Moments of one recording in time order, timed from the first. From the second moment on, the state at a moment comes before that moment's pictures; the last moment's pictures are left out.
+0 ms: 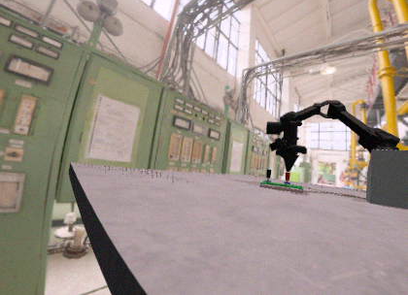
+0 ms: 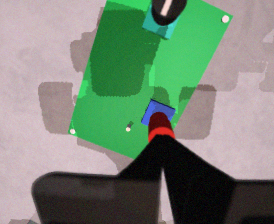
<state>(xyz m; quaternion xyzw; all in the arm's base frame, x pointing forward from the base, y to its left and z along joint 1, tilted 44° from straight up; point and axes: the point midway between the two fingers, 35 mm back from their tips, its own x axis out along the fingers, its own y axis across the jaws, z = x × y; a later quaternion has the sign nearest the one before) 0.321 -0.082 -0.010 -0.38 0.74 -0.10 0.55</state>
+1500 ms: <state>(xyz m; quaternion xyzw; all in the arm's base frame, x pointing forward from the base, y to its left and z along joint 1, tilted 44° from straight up) 0.320 -0.085 -0.013 -0.39 0.74 -0.10 0.55</state>
